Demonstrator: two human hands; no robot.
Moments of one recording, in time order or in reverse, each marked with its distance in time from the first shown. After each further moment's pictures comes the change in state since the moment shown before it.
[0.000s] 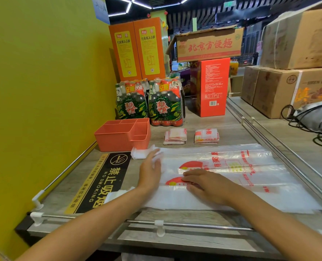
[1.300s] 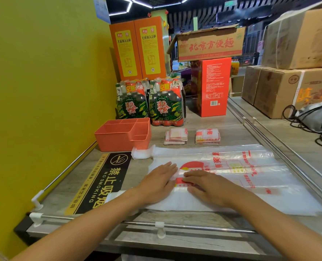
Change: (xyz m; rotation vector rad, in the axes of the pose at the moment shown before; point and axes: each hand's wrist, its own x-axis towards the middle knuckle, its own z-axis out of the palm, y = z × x) left_hand 0.001 -0.013 -0.011 0.922 -0.625 0.469; right_hand 0.001 0.000 0.001 -0.012 -0.019 0.000
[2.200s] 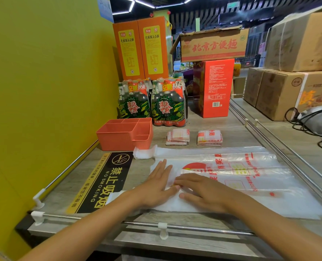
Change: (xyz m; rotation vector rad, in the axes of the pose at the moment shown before) left_hand -0.019 -0.005 -0.006 -0.168 -0.190 -0.148; right_hand 0.009 -0.011 0.009 0.052 -0.024 -0.149
